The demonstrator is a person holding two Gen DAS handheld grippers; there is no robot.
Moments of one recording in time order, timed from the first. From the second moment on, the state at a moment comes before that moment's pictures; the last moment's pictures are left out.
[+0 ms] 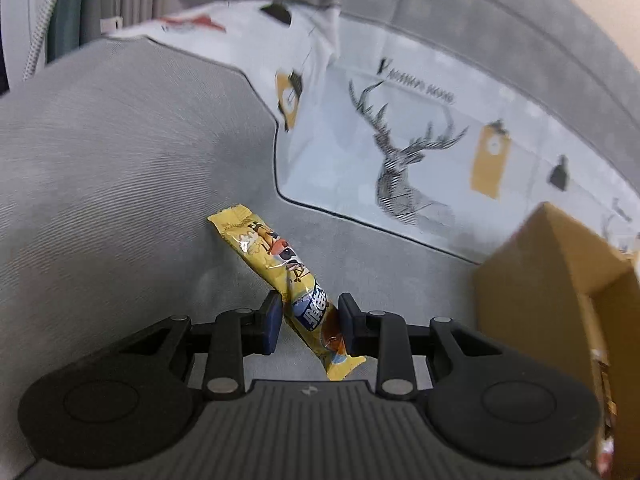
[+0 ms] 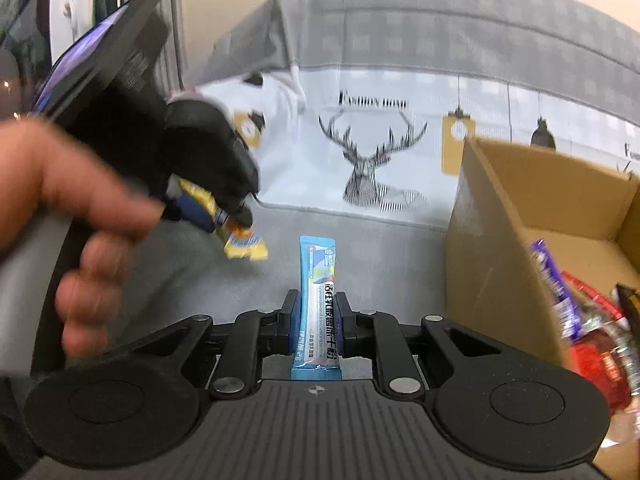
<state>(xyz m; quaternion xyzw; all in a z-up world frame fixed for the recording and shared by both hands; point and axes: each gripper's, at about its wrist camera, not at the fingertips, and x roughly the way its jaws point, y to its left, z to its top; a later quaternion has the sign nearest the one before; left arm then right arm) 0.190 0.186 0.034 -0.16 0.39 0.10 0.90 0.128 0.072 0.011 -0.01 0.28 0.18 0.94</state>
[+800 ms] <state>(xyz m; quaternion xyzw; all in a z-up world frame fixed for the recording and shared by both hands) 0.150 0.086 0.099 -0.15 0.27 0.00 0.95 0.128 -0.090 0.093 0.02 0.18 0.14 0.97</state>
